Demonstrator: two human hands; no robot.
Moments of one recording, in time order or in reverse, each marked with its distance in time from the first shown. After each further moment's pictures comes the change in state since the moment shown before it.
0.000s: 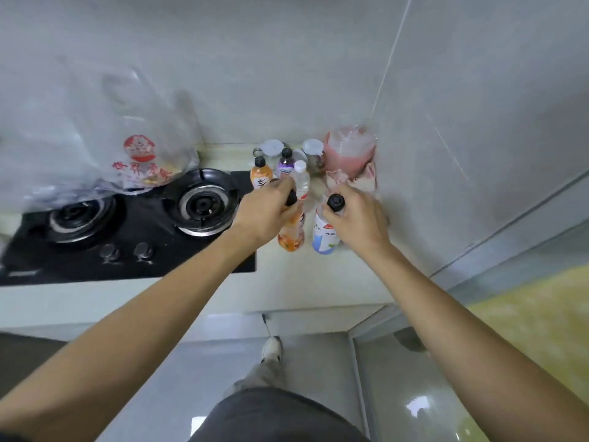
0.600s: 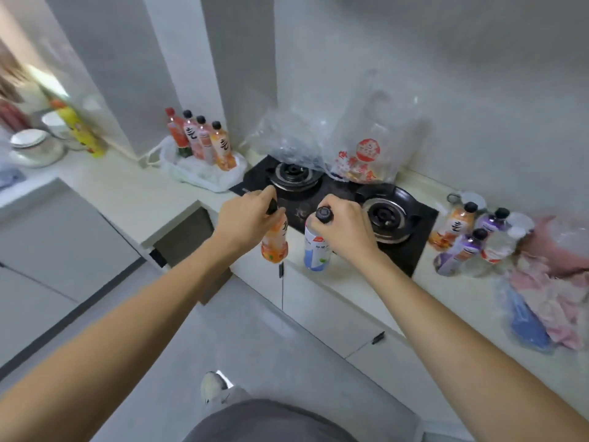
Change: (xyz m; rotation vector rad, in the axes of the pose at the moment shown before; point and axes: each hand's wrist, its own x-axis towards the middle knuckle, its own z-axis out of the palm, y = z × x) left_hand -0.345 -0.169 -0.190 0.308 0.210 -0.728; right_hand -0.094 -0.353 0.122 0.290 -0.440 -0.551
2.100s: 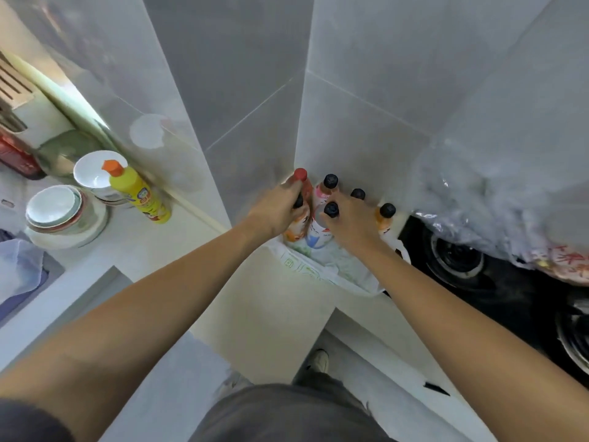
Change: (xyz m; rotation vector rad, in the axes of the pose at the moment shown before) left_hand 0.364 -0.592 0.080 -0.219 -0.355 0.029; right_hand 0.509 -0.222 0.433 -0.154 -0.182 0.063
